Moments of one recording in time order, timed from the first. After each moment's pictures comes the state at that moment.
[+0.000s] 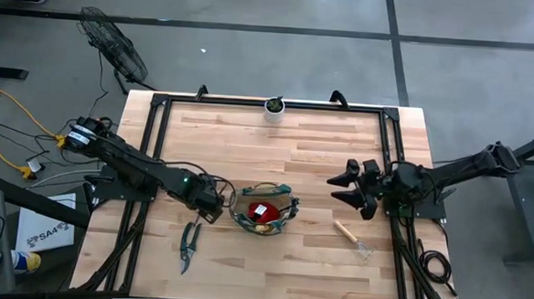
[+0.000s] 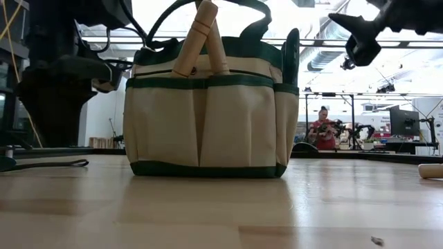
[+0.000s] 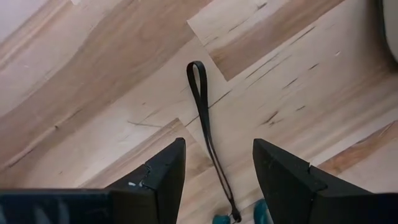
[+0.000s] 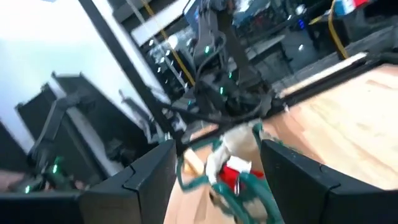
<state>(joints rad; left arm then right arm) -0.32 1.45 0.83 -0.82 -0.09 -1.27 0.26 0.62 0.22 0.50 0.14 0.52</state>
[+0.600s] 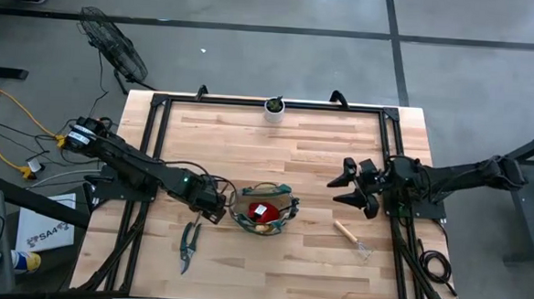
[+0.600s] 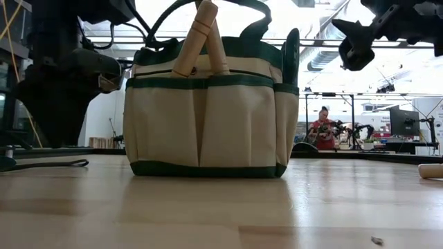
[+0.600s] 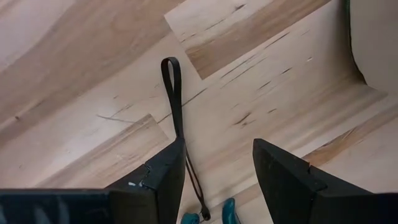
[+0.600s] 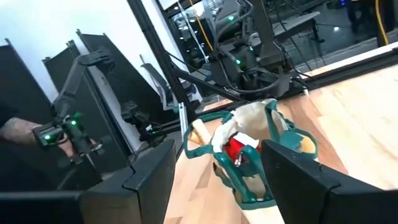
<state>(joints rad) -0.32 1.45 0.84 -0.76 -0.06 -1.34 0.07 0.59 0.22 0.41 -0.22 0.44</state>
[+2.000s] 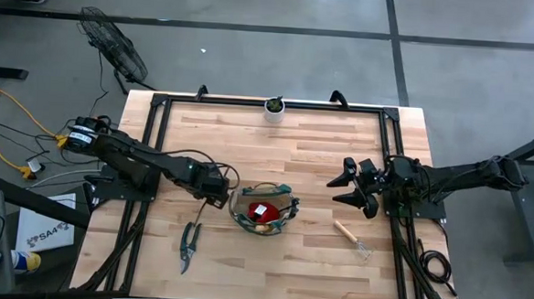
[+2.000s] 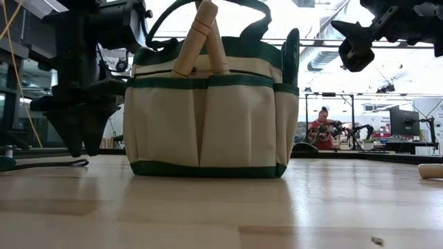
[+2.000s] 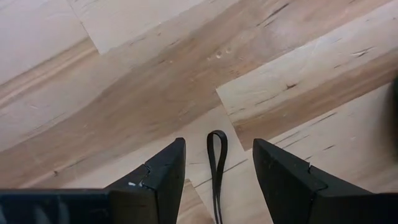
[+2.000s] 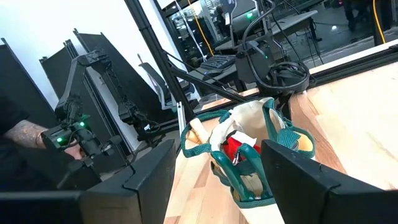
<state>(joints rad) -0.15 1.46 0.77 -0.71 -0.08 -1.26 0.06 0.59 0.22 0.41 -0.21 0.44</state>
